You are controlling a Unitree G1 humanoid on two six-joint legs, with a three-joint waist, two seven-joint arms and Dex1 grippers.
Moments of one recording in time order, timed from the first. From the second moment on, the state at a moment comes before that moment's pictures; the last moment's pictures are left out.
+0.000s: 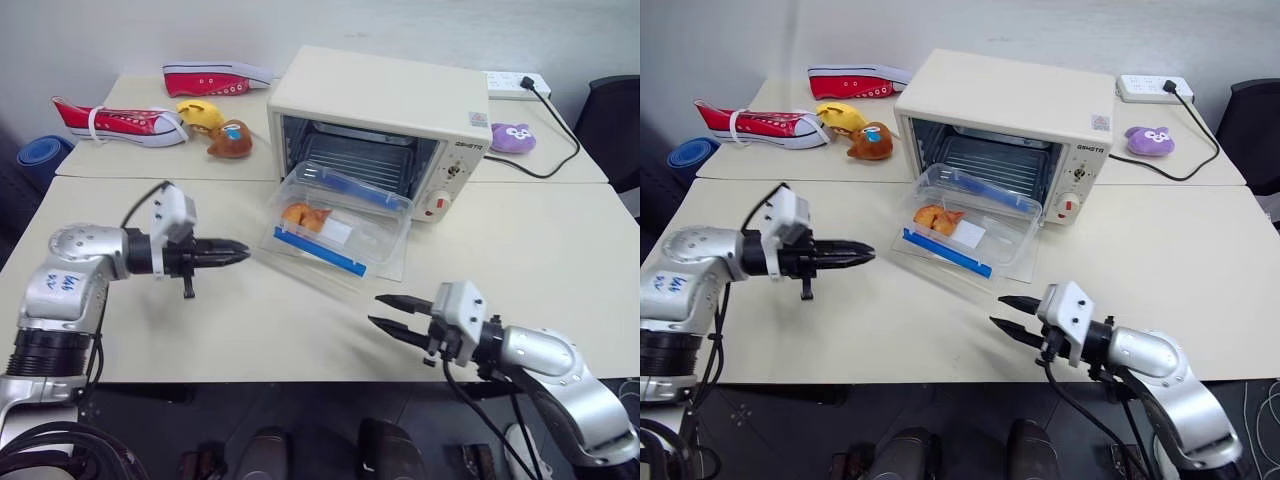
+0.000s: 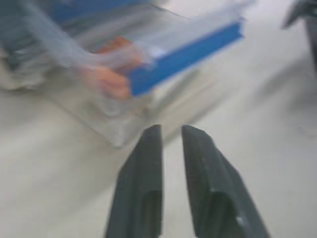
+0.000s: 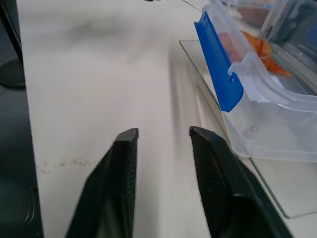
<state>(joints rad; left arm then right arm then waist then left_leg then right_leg) -0.53 0.77 0.02 0.11 -0.40 0.34 -1.21 -0.07 -0.63 0.09 -0.50 0.38 0.32 0.76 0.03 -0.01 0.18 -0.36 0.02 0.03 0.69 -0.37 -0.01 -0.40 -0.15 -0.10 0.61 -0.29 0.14</state>
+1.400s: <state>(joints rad) -0.93 0.25 0.03 0.78 -0.17 -0.03 -0.65 -0.66 -0.39 0.06 0.35 0.16 0.05 0.67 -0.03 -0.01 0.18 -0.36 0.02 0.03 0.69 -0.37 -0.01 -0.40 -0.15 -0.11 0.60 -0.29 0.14</state>
